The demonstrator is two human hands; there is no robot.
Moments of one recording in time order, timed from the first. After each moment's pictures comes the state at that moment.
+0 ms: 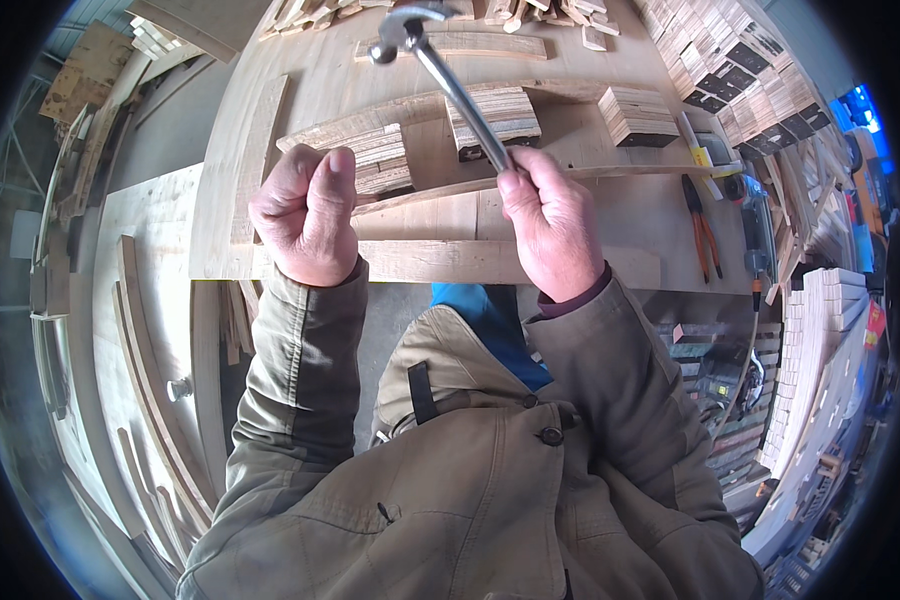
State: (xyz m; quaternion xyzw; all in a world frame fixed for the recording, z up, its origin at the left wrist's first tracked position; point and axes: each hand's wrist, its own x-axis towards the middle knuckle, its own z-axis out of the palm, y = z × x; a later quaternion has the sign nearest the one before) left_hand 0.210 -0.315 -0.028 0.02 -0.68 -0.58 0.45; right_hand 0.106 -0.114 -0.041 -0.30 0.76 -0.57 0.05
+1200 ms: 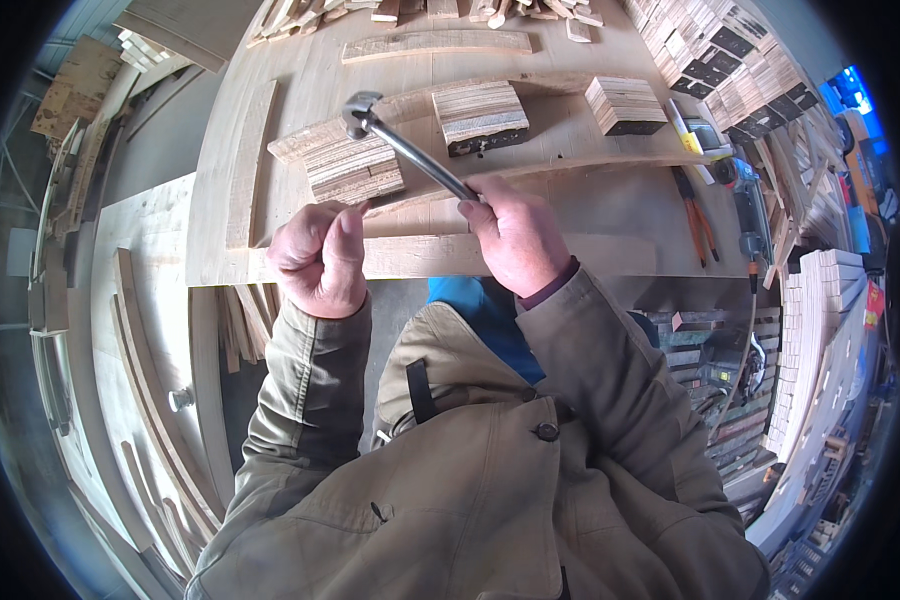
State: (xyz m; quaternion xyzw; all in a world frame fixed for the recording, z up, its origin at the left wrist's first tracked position) left_hand 0.245 -0.303 -0.061 -0.01 -0.68 -0.60 0.42; right_hand 0.122 -0.119 -0.072 -0.34 0.82 -0.46 0.03
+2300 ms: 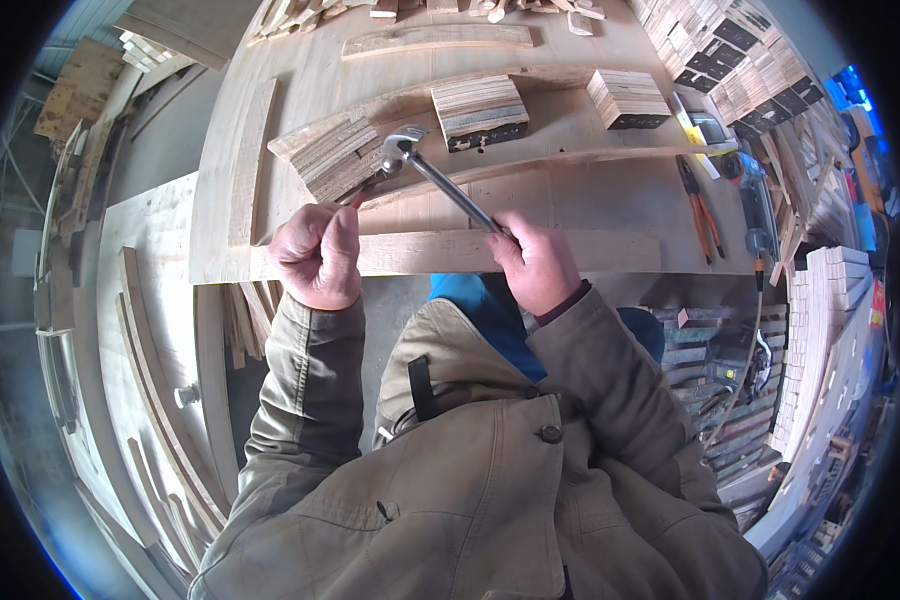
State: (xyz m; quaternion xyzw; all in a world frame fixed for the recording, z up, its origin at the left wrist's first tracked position) left_hand 0.245 -0.305 -0.075 0.02 -0.71 -0.56 0.43; right_hand 0.132 -0.078 -0.108 -0.32 0.81 -0.48 0.08
